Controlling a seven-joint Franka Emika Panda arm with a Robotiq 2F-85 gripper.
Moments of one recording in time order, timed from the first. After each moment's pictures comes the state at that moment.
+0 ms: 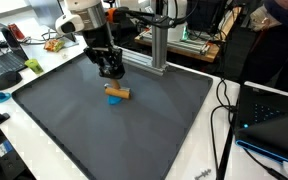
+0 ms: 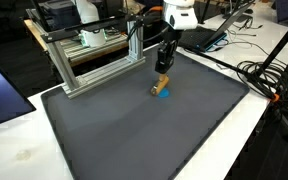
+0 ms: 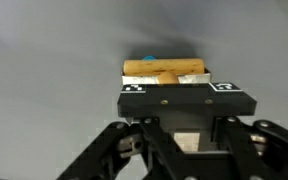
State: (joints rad) arm 0.02 0.43 0.01 -1.80 -0.01 2.19 -0.21
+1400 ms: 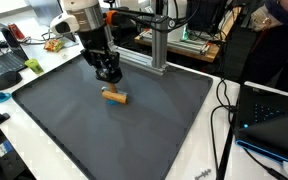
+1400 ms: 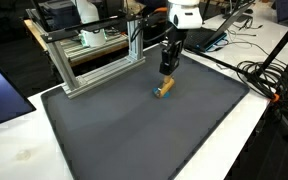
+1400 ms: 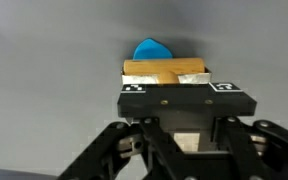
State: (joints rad) arm 0.02 0.46 0.01 -1.76 -0.01 2.22 -0.15
